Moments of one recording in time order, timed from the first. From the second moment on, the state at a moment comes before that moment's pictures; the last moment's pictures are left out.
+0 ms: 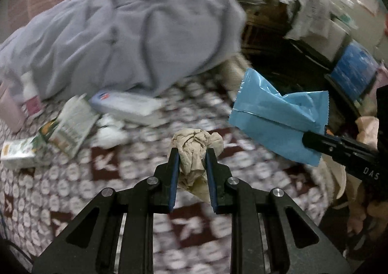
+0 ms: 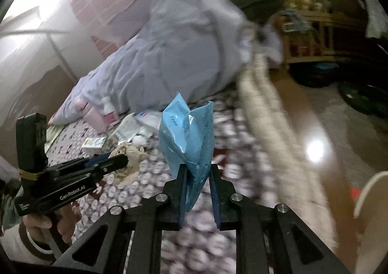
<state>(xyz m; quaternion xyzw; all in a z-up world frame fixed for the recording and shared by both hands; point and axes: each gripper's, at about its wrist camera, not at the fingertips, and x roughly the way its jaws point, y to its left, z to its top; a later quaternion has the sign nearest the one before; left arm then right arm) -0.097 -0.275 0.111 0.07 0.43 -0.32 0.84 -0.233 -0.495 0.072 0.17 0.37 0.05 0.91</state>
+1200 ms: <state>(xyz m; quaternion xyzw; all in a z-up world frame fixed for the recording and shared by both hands) -0.241 -0.570 0.105 0.16 0.43 -0.54 0.71 -0.436 -0.724 0.041 0.24 0.36 -0.25 0.87</state>
